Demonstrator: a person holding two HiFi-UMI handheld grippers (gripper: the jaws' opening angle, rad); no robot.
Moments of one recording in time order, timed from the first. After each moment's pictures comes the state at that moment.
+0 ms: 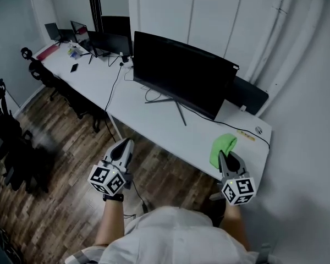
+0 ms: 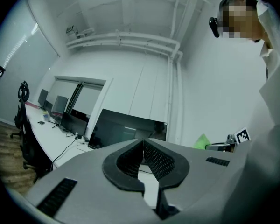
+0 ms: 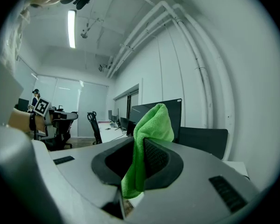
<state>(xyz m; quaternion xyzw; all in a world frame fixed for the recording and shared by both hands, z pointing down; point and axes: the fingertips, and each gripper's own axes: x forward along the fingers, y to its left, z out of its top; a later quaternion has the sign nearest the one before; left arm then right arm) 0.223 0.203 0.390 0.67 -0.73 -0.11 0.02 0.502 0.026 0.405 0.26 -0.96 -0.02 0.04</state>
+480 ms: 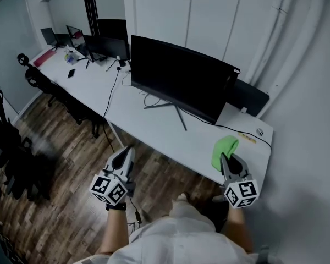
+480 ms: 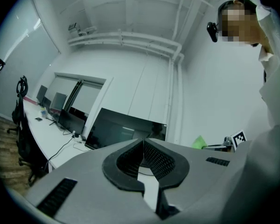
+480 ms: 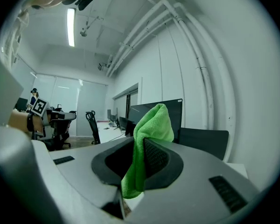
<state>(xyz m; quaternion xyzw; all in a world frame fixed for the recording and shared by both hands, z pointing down) 0.215 0.195 0.387 0.68 -0.72 -0.13 0.03 0.486 0.015 0.399 0.27 -0.96 -0.03 0.05</state>
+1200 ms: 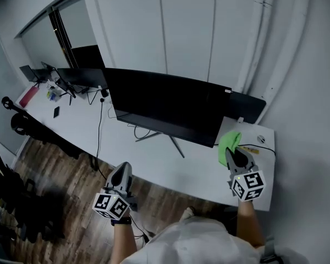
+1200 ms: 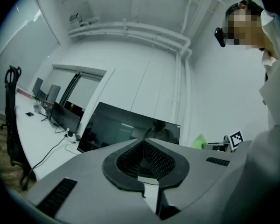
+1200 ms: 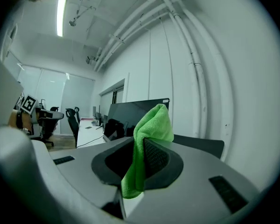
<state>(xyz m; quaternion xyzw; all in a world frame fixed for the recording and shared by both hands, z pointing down) 0.133 0.067 0.375 0.69 -0.72 -0.13 0.06 0.436 -0.134 0.371 0.34 -0.94 -0.03 0.06</state>
